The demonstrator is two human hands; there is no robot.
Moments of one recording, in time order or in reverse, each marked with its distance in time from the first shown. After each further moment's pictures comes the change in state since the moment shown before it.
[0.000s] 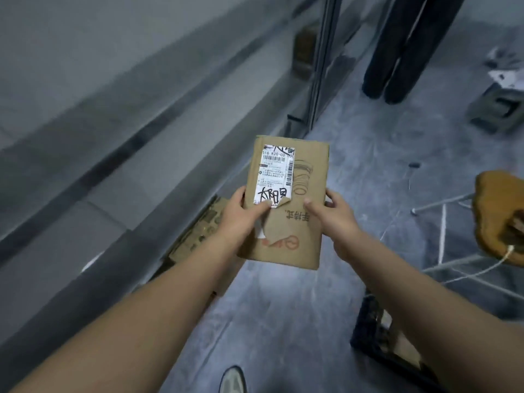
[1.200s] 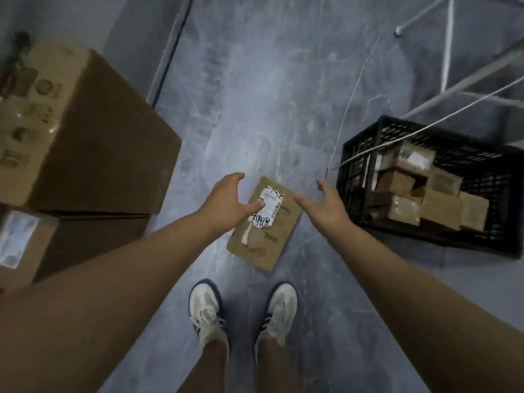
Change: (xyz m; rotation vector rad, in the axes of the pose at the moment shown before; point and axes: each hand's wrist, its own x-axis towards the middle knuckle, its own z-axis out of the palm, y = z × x) left_hand 0.031 -0.332 0.162 0.752 -0.614 -0.081; right_hand 0.062 0.401 -0.069 -0.437 0.196 0.410
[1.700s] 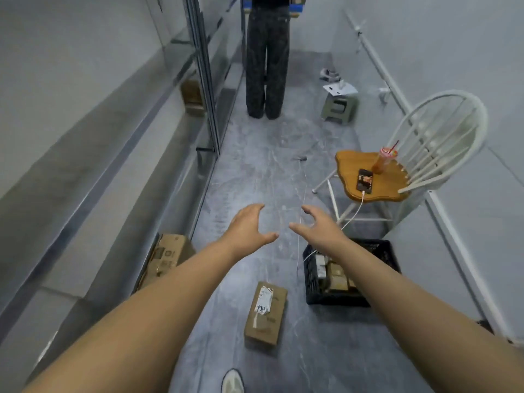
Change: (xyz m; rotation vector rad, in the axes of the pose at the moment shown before) left_hand -0.335 0.257 -0.259 0.186 0.175 0.497; right_hand -0.384 -0.252 -0.235 -0.043 0.210 -0.398
